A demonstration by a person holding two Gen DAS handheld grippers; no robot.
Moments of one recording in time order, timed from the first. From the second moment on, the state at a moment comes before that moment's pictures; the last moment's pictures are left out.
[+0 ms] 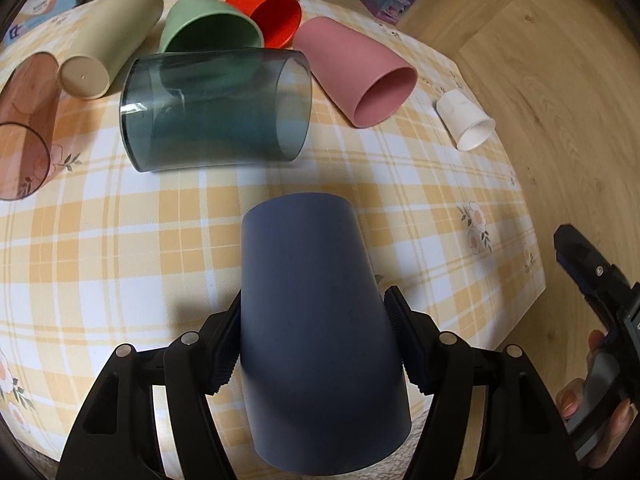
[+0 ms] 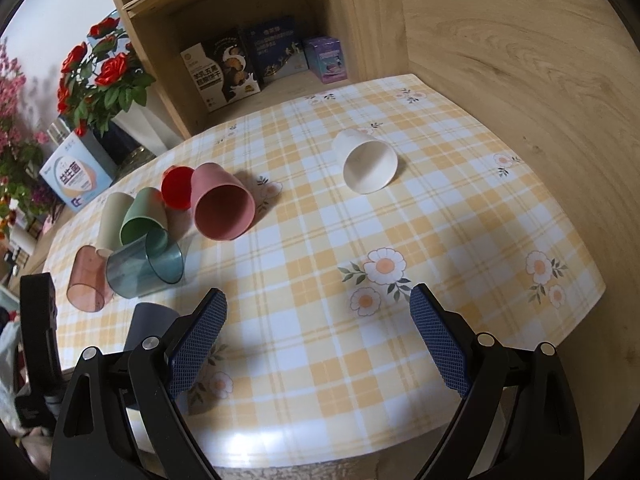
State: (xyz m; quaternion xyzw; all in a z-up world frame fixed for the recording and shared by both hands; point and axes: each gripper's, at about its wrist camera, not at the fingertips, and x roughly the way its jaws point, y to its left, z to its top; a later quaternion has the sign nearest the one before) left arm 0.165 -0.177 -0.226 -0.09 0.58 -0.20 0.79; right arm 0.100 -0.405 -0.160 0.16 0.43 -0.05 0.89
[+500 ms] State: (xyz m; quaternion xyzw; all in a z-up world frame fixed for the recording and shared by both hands) left arm 0.155 -0.140 -0.185 -0.09 0.53 -0.20 0.82; right arm 0.099 -0.381 -0.142 0.13 0.44 -0.05 0.89
